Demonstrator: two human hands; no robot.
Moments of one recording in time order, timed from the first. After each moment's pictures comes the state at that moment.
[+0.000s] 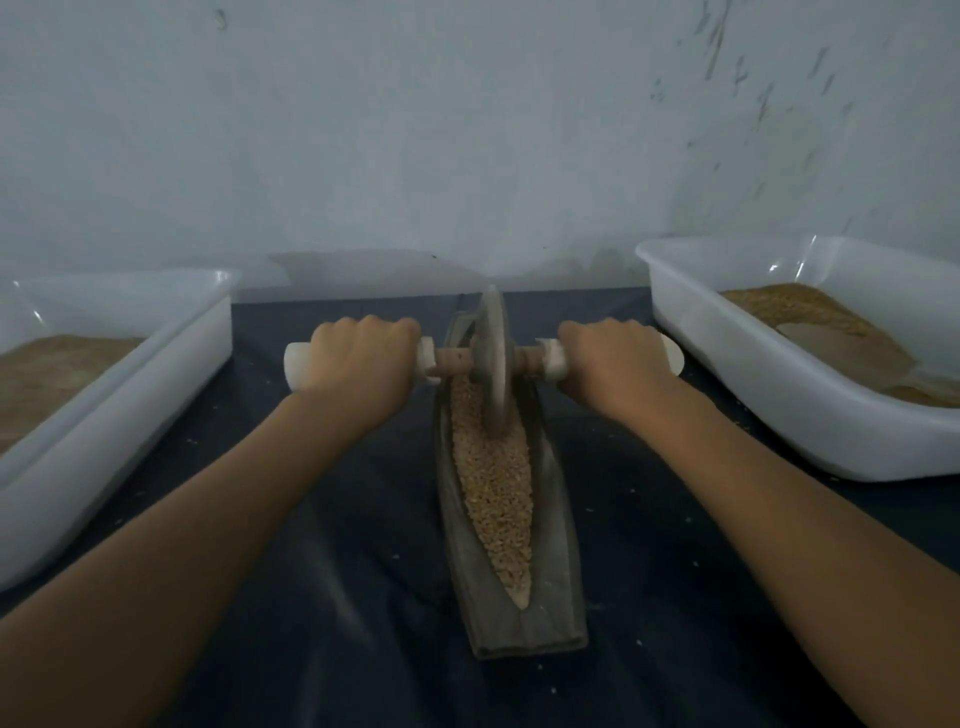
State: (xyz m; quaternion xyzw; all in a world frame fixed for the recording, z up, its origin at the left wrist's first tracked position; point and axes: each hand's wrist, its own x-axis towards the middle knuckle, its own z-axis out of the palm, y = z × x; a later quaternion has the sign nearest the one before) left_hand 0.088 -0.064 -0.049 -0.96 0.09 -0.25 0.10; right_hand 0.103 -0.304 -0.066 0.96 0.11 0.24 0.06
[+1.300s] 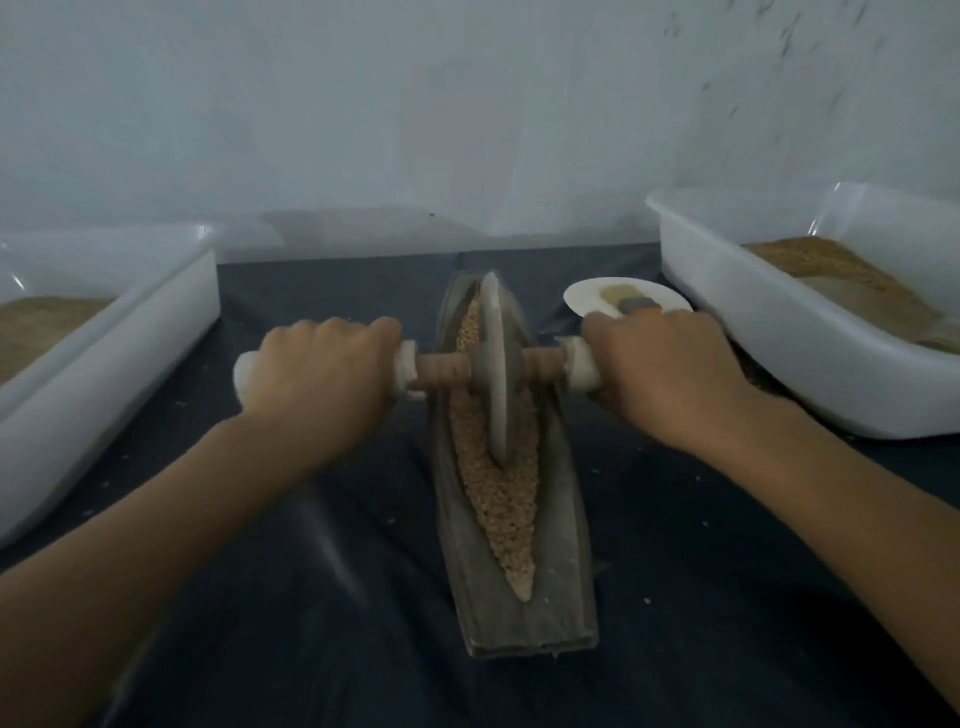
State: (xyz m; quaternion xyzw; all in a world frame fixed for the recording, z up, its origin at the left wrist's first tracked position) left_hand 0.034 -0.050 -0.064 -0.95 0.10 -0.26 0.13; right_hand 0.039 -0.318 -0.069 0.94 0.17 0.26 0.13
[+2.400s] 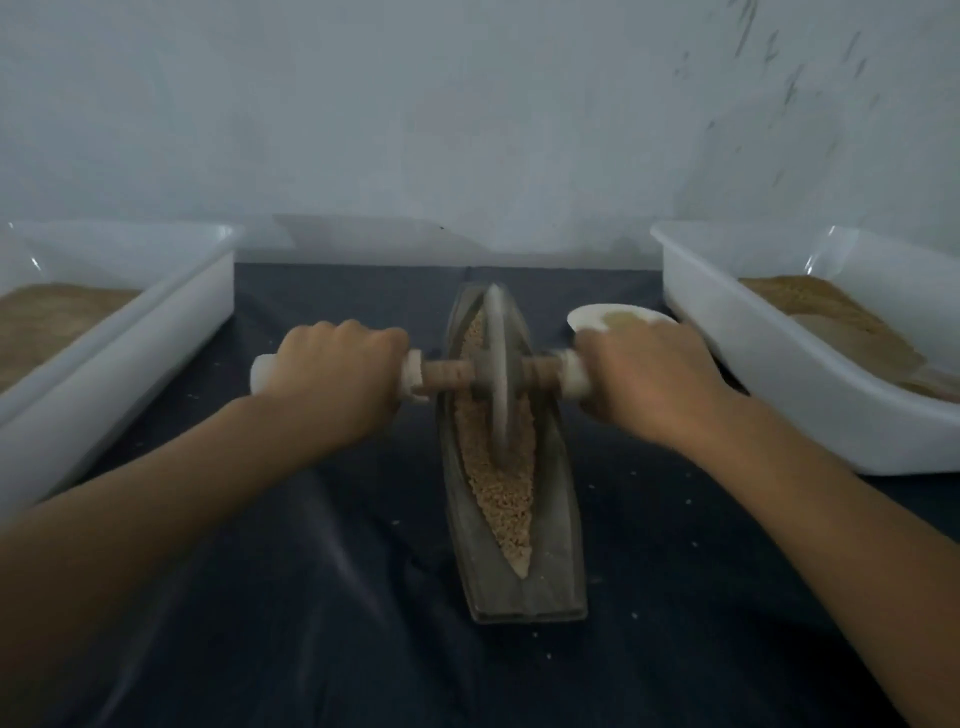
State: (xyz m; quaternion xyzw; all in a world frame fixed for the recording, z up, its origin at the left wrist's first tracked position) left_hand 0.045 -0.043 -0.063 -0.97 0.10 -0.21 0.11; right_hand 0.041 -0.305 -0.048 0.96 0.17 0.18 0.13
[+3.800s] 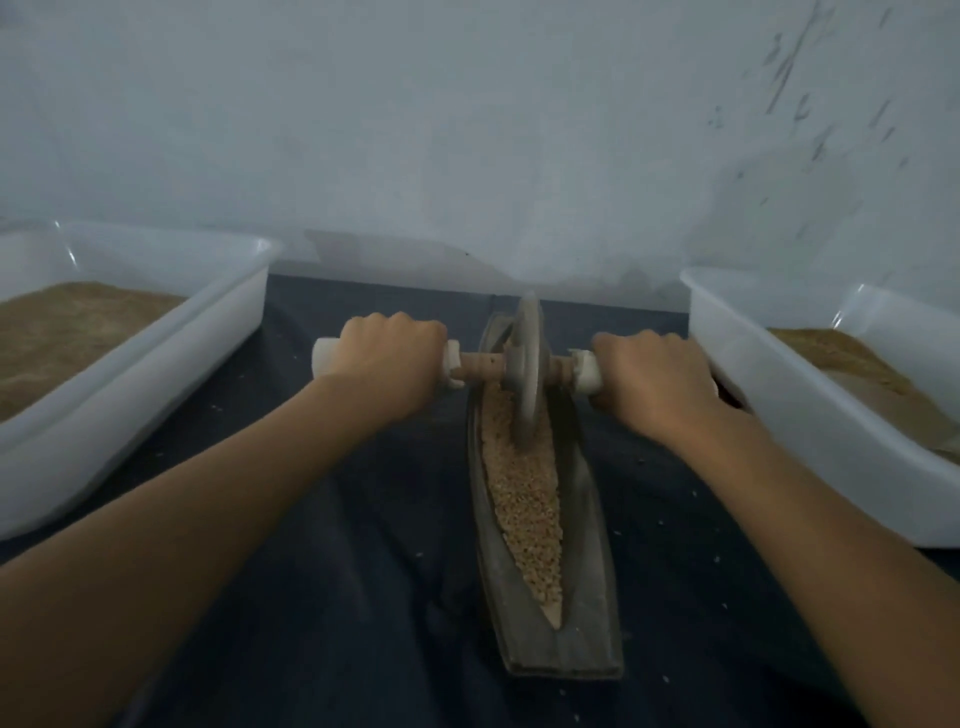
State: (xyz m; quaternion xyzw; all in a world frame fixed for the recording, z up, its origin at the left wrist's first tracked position) left_hand 0.090 -0.052 -0.053 -0.98 0.07 -0.18 0.08; right_hand 0.094 -0.292 -0.045 0.96 0.14 0.19 0.11
